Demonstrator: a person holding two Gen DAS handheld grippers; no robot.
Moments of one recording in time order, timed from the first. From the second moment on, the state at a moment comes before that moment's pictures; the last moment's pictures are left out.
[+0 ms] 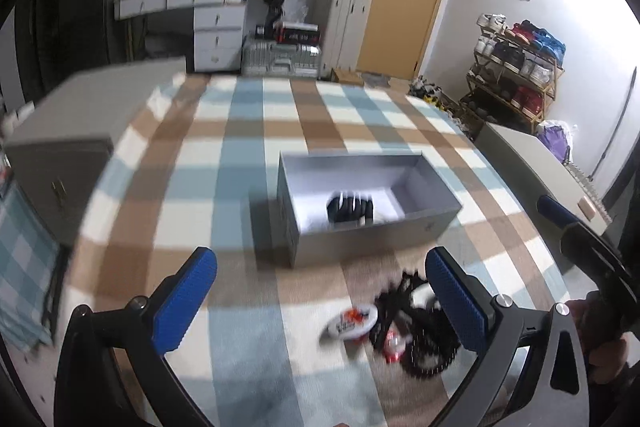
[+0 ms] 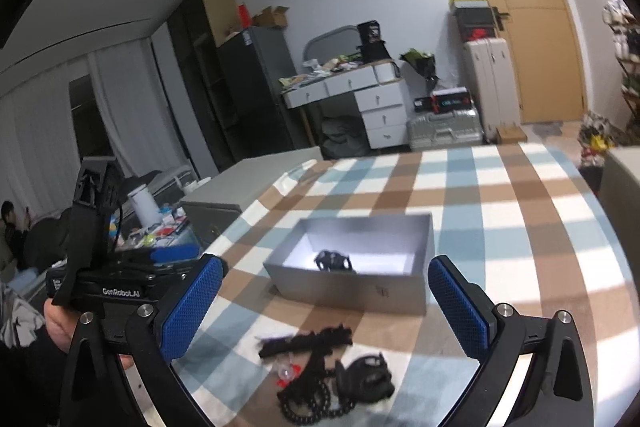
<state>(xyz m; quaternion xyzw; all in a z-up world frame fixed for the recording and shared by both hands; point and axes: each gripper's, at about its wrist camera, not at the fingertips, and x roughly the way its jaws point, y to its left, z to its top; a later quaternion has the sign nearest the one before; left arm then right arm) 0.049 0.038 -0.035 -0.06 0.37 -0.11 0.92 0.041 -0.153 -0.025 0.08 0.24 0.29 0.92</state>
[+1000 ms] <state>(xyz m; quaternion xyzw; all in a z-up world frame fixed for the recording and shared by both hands) 0.060 0.029 -0.099 -0.11 0.52 -0.22 0.82 0.016 -0.142 -0.071 0.06 0.29 0.28 0.91</state>
